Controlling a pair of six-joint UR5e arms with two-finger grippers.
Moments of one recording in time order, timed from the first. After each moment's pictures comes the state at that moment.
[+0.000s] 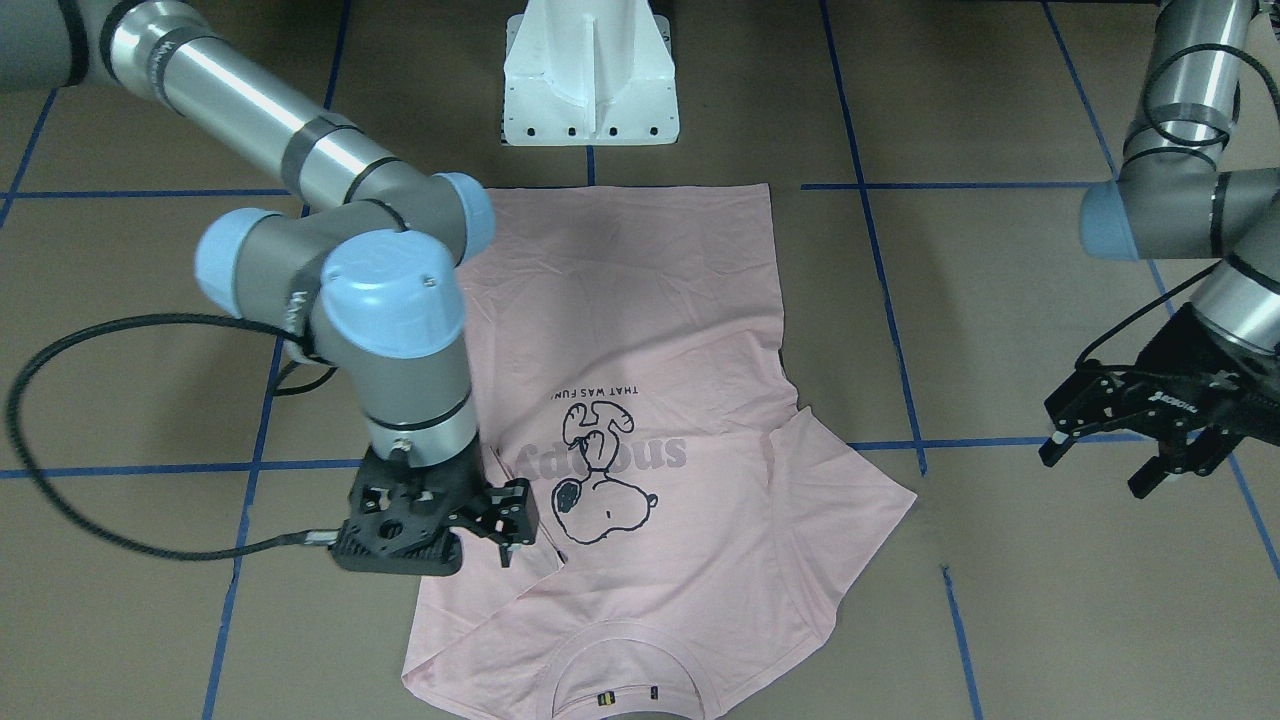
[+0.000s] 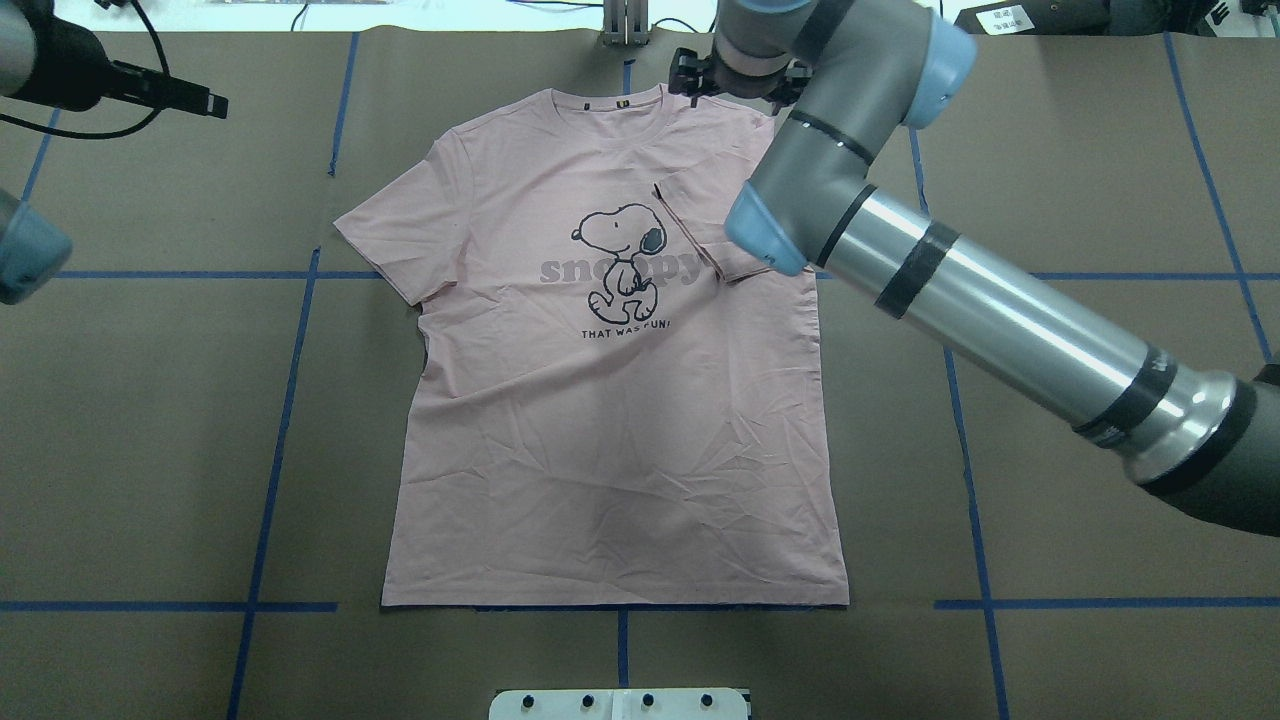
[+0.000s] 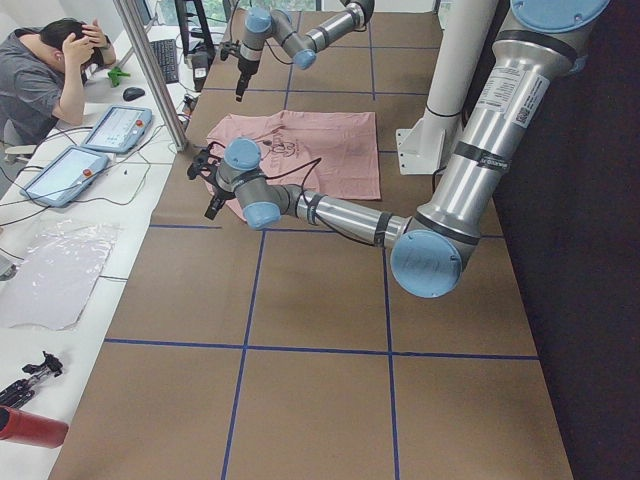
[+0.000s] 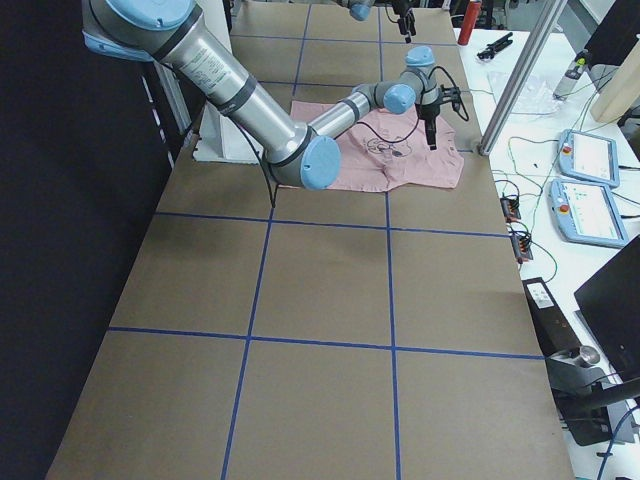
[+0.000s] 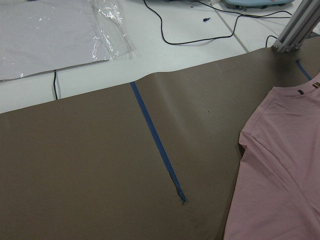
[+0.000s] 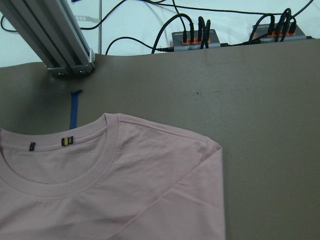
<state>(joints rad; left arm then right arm) -1.12 -1.95 -1.41 -2.43 -2.11 -0.72 0.90 -0.66 1.19 -1.32 1.88 1.00</state>
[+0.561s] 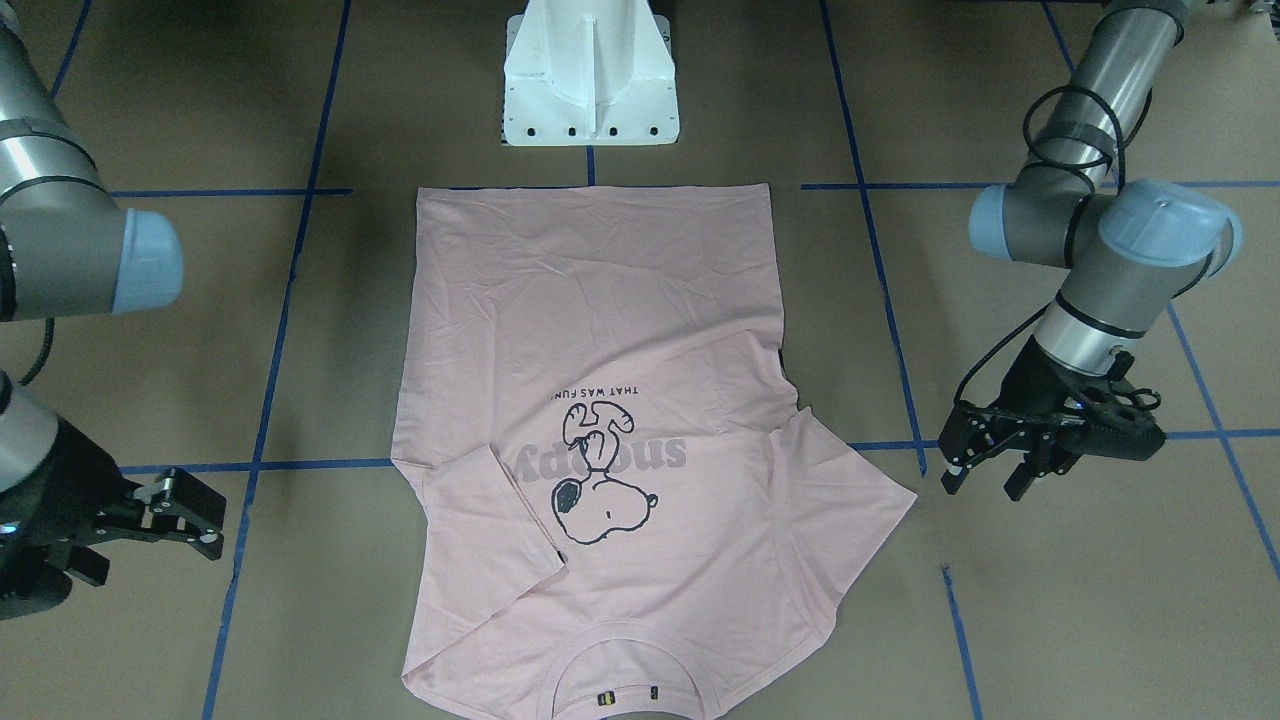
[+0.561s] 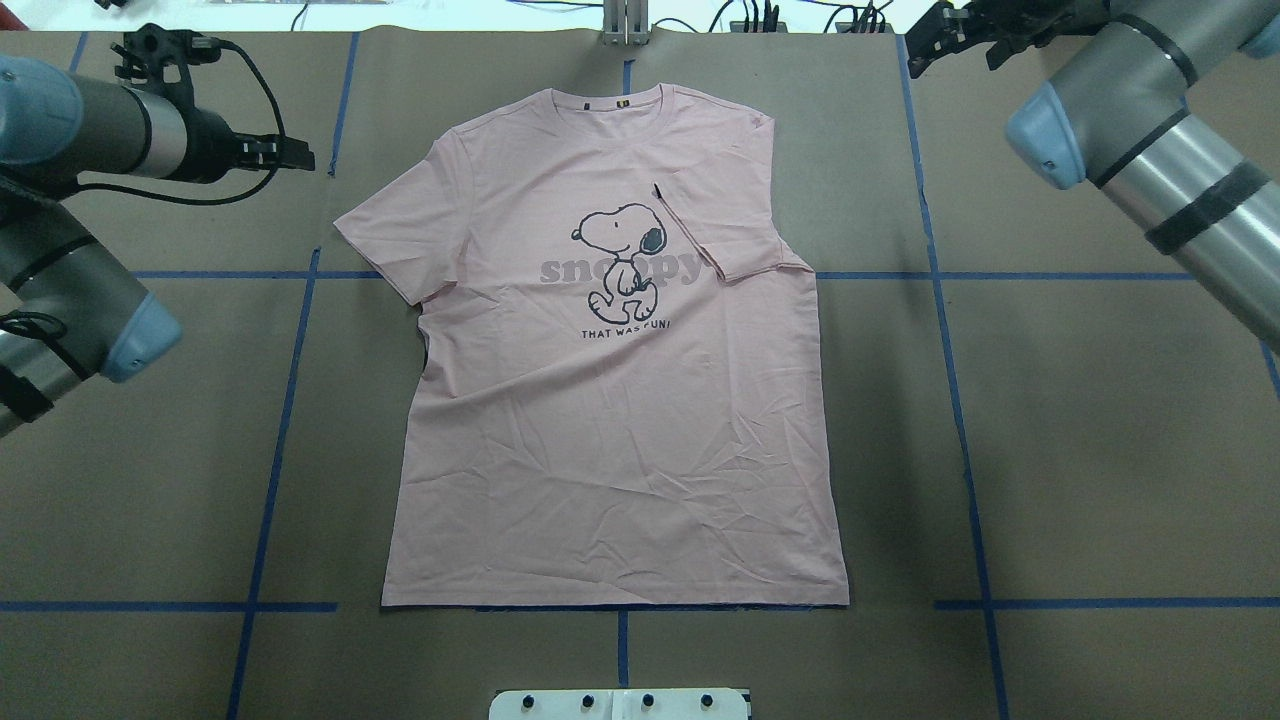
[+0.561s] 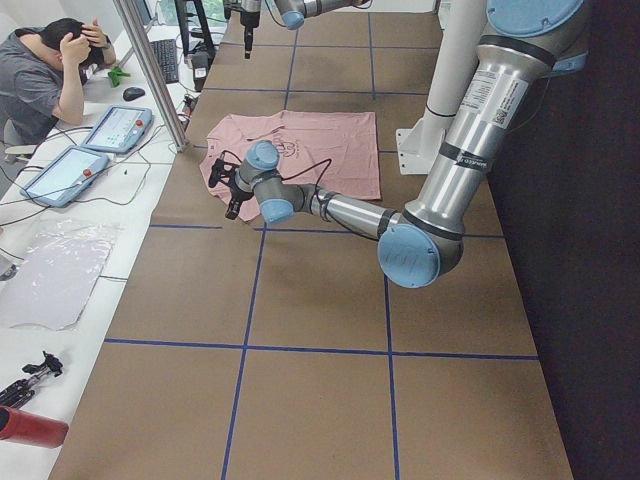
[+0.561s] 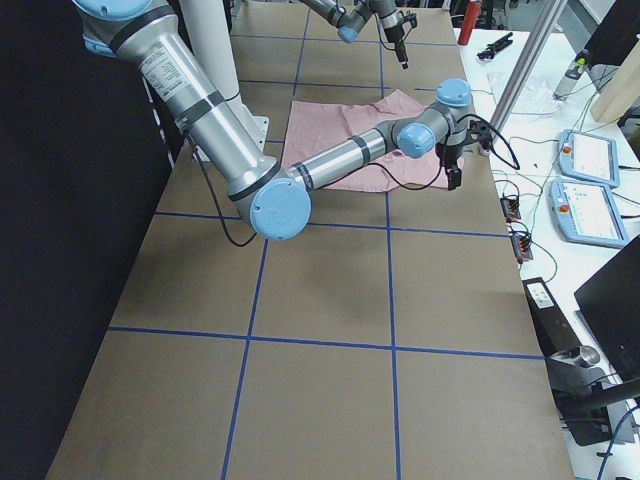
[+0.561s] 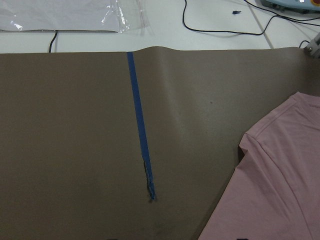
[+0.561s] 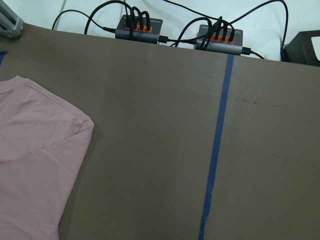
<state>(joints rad) -0.94 -1.98 -1.36 -2.42 -1.86 -1.00 1.14 -0.93 1.36 -1.31 2.18 0.58</state>
